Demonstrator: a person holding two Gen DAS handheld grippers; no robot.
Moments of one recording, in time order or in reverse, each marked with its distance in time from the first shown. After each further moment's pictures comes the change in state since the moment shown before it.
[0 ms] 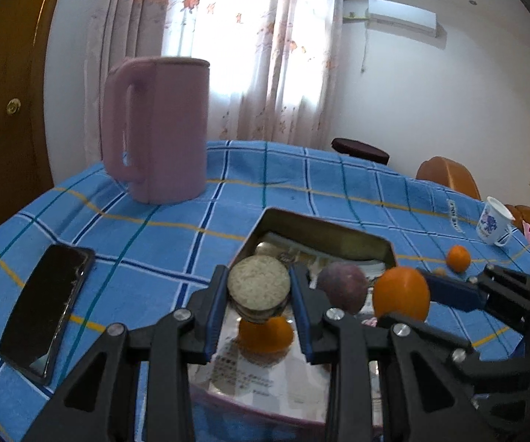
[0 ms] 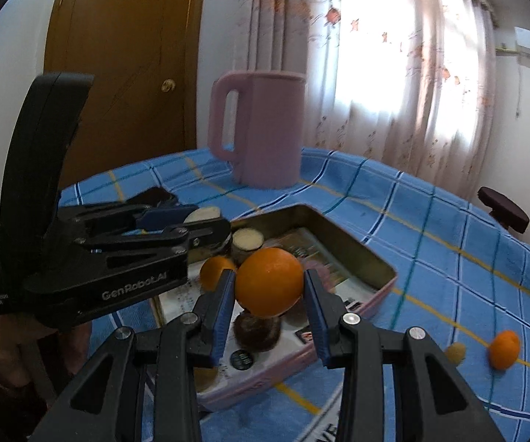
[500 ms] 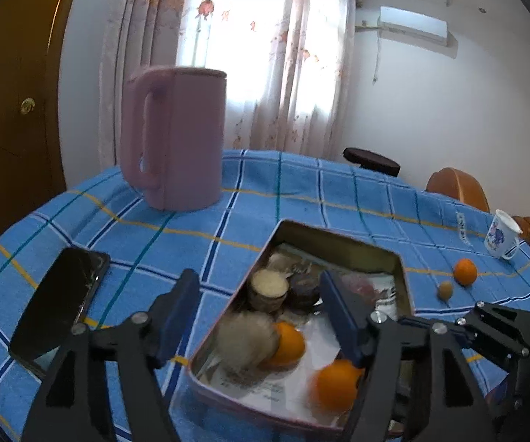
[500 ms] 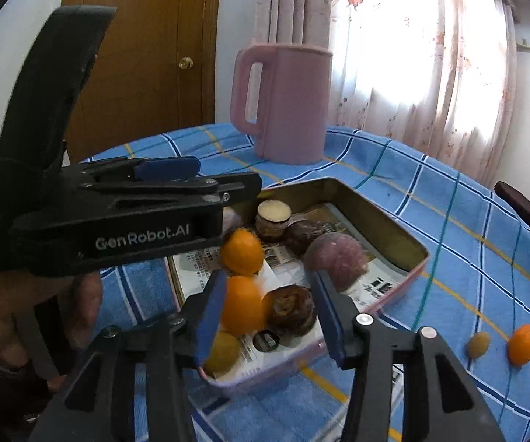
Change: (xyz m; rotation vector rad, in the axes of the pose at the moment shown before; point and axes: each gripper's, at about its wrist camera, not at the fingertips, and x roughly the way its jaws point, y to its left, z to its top) left arm -0.012 0.000 0.007 -0.019 -0.045 0.037; right arm -0.010 0.001 -0.013 -0.015 0.036 0.040
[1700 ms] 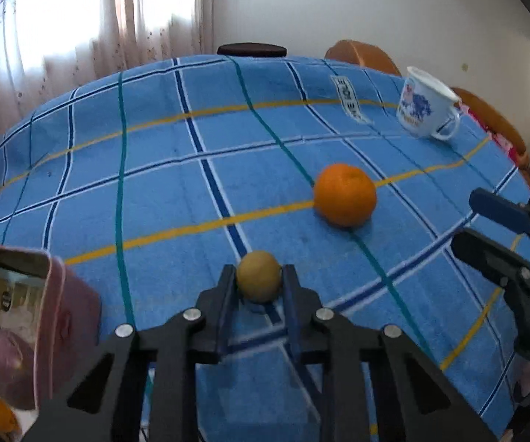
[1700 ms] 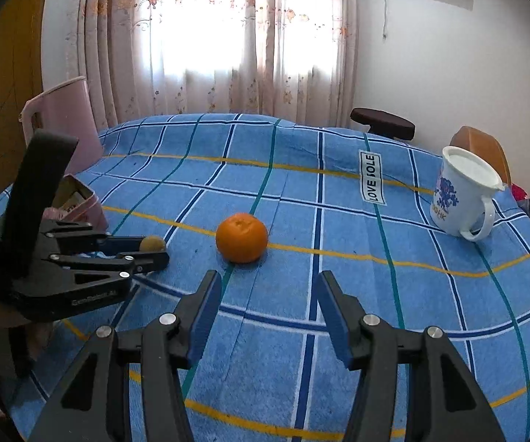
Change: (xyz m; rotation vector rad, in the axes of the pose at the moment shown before) left arm 0.125 -0.234 -0.024 0.342 0.413 -0.316; right arm -0.102 -0.204 -0.083 0.376 0.075 -0.439
